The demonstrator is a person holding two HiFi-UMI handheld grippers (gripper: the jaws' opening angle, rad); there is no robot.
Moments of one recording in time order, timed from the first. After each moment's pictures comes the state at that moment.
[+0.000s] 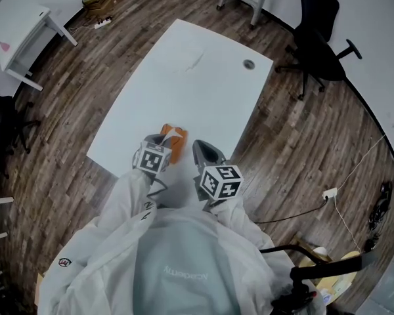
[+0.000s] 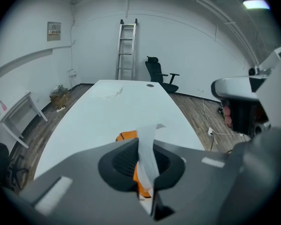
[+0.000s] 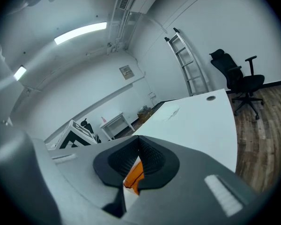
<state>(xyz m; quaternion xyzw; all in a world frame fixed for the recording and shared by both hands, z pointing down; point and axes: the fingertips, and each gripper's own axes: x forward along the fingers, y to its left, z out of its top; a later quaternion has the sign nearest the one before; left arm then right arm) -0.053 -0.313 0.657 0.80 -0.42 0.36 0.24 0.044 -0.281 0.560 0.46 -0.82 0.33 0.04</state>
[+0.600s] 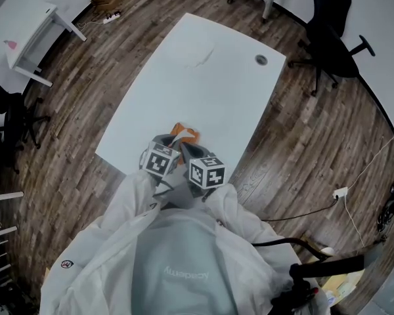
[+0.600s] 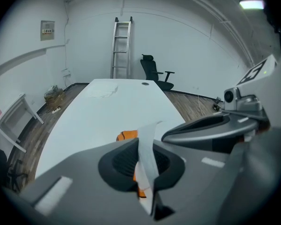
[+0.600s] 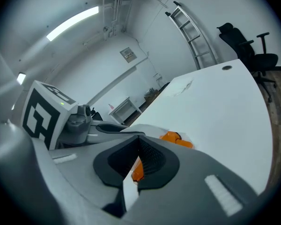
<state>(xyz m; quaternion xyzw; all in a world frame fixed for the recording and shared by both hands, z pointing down) -0.050 -0.298 0.648 0.81 -0.39 0.37 0.24 -0.038 -0.275 0.622 0.38 -0.82 0.41 0.09</state>
